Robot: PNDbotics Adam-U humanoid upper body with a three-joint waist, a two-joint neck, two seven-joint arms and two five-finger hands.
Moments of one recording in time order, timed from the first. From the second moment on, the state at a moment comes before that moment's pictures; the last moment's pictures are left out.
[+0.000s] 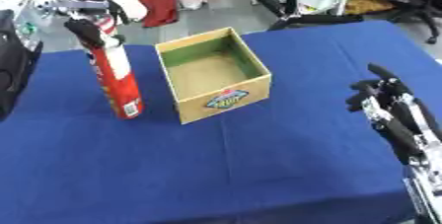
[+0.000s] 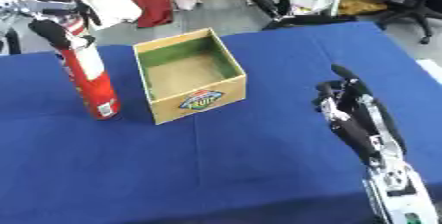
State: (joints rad) left arm -1.10 0.51 -0.18 -0.76 -0.90 -0.41 -0.71; right arm -0.10 -0.20 0.03 -1.74 0.01 -0.11 0.08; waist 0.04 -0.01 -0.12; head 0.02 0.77
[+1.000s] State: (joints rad) left arm -1.21 0.44 -0.19 -0.94 -0.75 -0.50 -0.61; right arm -0.10 -0.19 0.04 -1.74 0.01 -0.11 0.08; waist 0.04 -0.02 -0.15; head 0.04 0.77
